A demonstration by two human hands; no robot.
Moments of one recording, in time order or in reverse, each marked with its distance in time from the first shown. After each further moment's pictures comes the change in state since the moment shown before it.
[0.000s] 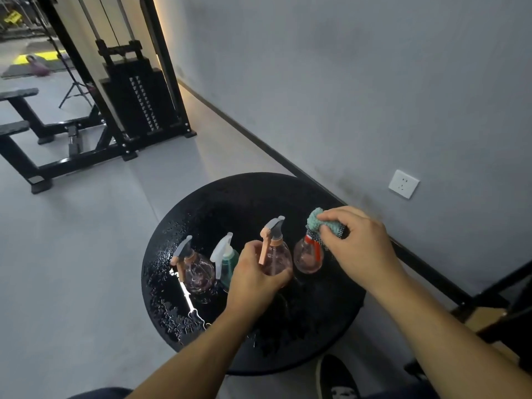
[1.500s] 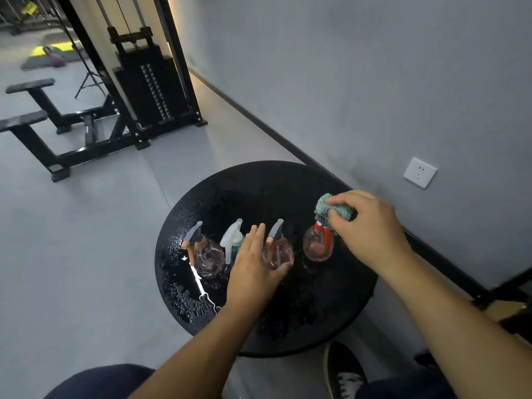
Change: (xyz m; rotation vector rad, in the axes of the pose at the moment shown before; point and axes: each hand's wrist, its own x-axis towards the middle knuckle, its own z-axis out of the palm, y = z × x) left_hand -0.006 -0.017 -0.005 0.309 0.049 0.060; right_hand 0.008 -0.003 0.001 -0.017 -0.052 0.063
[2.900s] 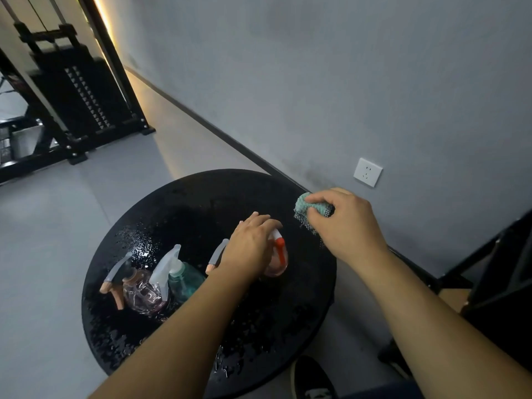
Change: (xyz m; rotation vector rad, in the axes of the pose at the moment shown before) left_hand 0.105 0.085 0.054 0.355 -0.305 0.359; right_hand 0.037 0.055 -0.027 -0.048 0.098 0.111
